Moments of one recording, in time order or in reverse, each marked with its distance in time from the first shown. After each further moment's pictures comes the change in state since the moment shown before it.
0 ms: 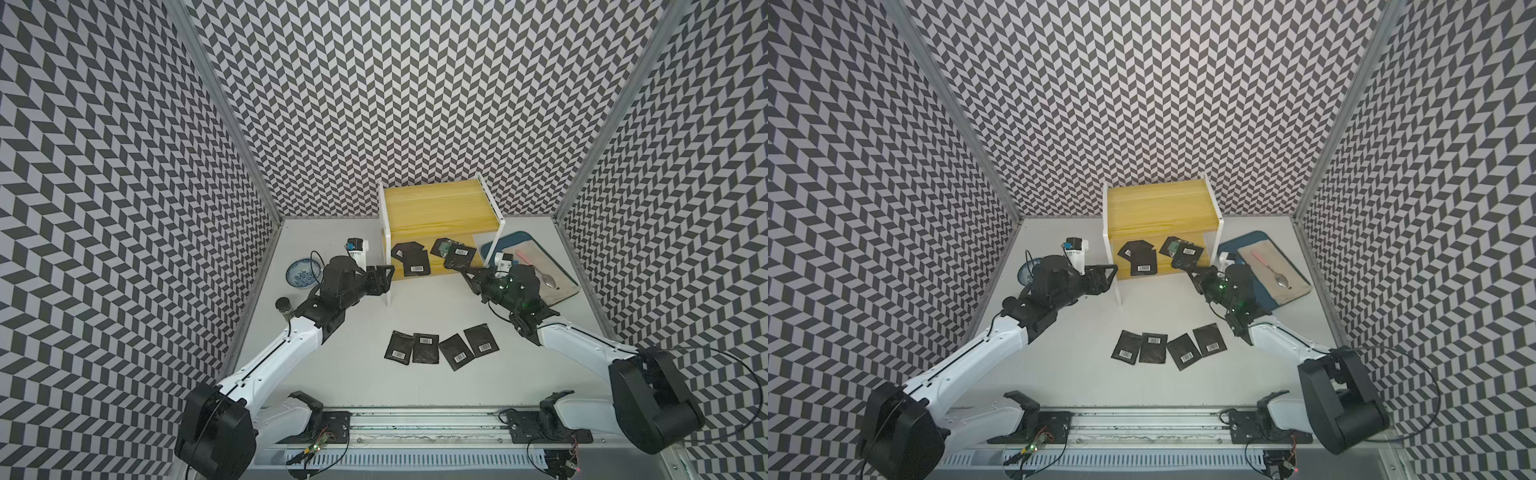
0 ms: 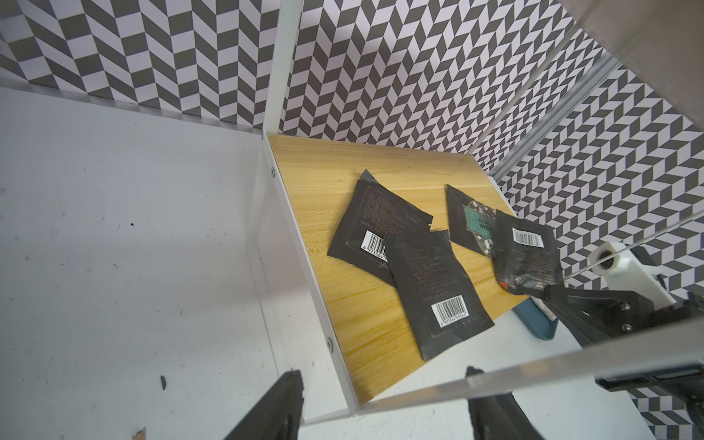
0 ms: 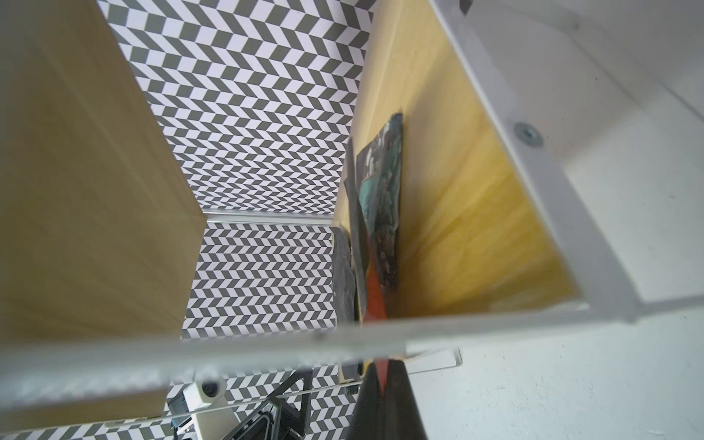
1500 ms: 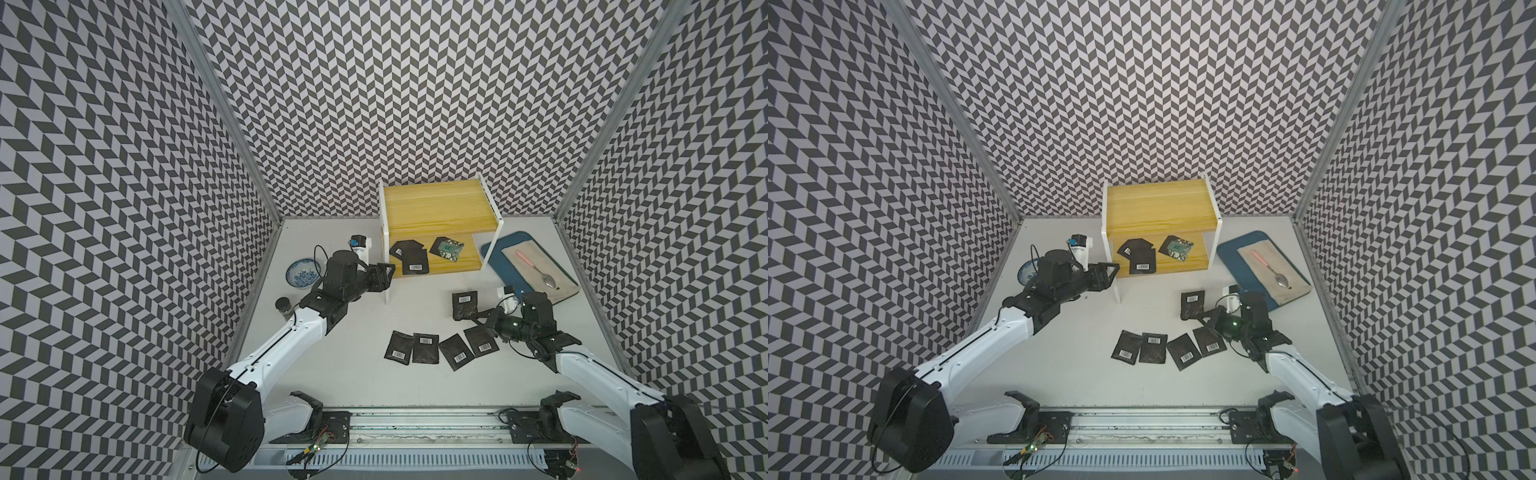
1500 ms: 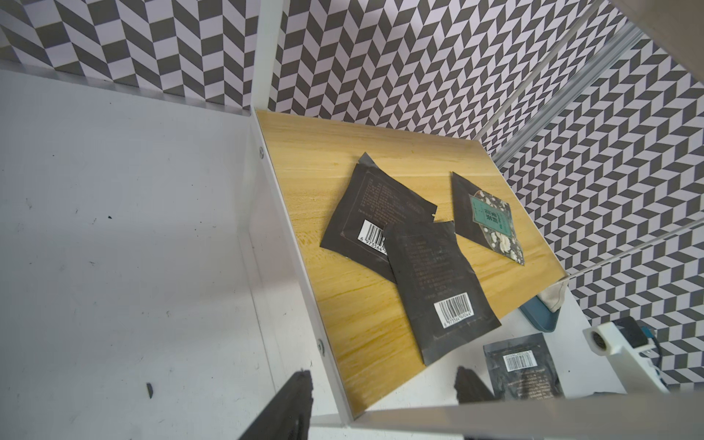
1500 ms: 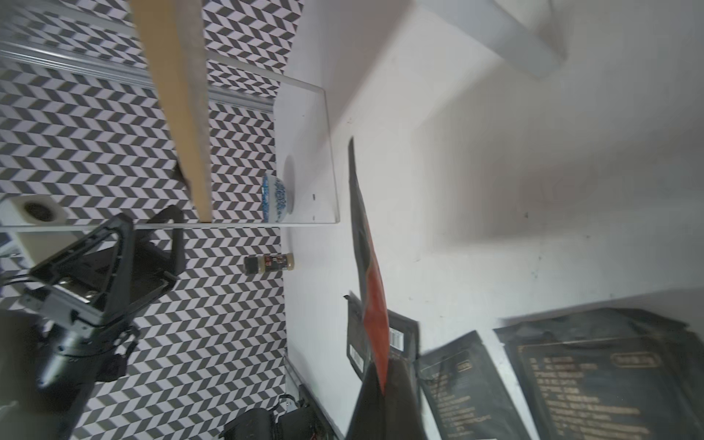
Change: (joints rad) left arm 0.028 0.089 0.048 -0.009 0.059 0.008; right arm -0.124 -0.180 -0.215 -0.396 -0.298 -0.412
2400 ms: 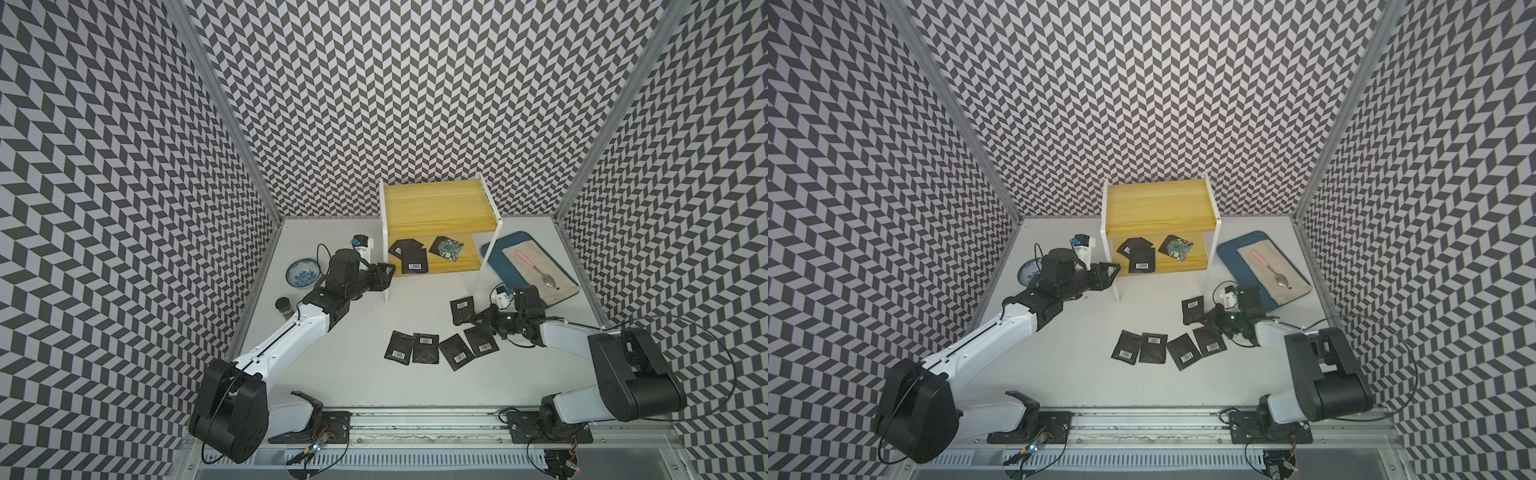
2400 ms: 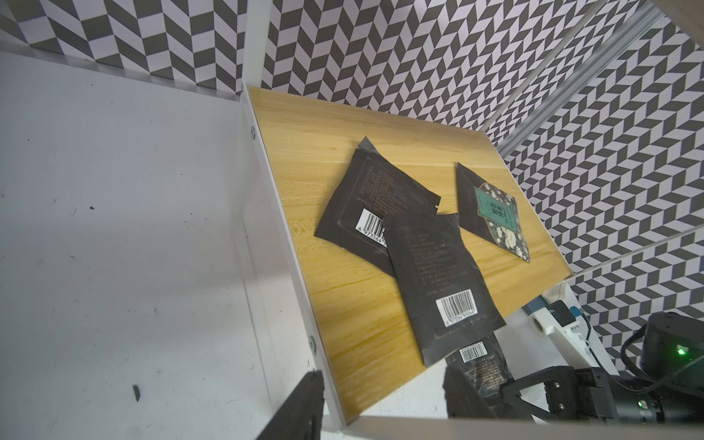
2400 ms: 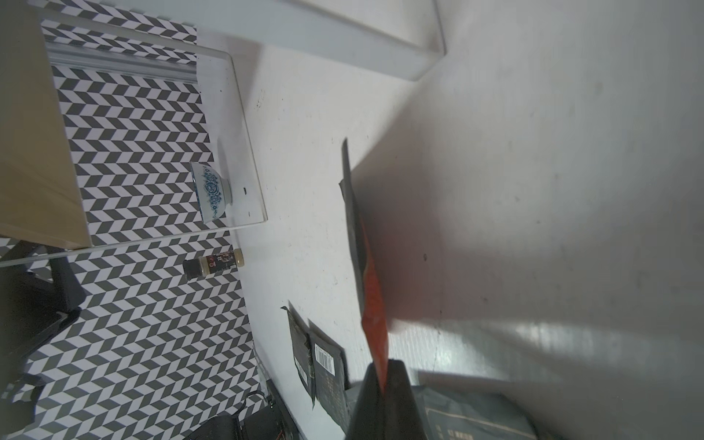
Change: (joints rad) left arm 0.005 0.036 0.006 0.010 0.023 -0.003; right arm -0.074 0.341 0.090 0.026 -0.061 -0.144
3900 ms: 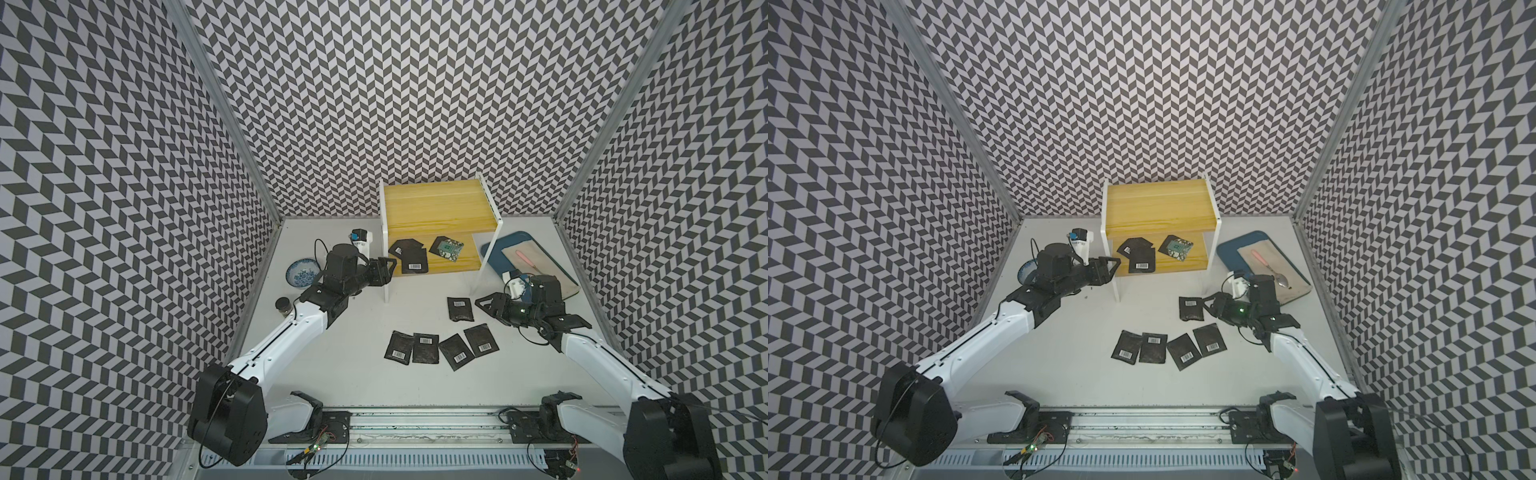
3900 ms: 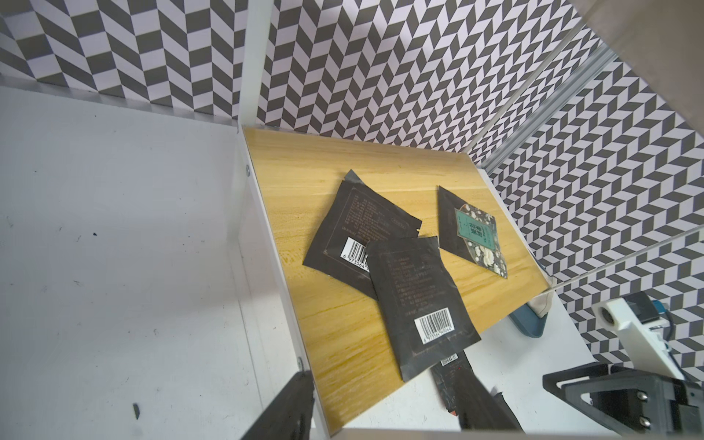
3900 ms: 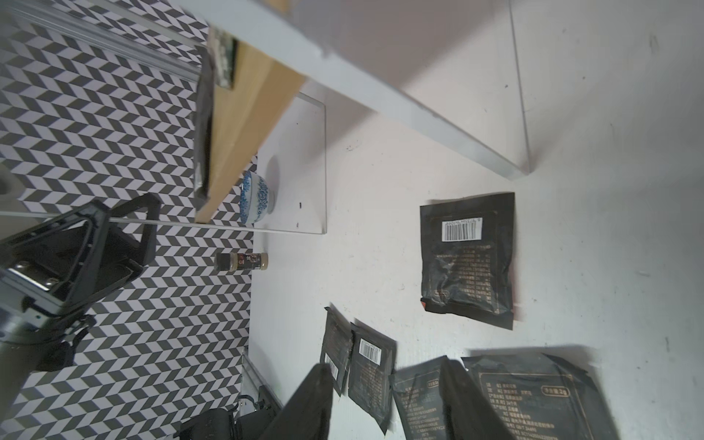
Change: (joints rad) left arm 0.005 -0.022 0.062 -0.043 0.015 0.002; right arm -0.008 -0.375 0.108 -0.295 0.066 -0.118
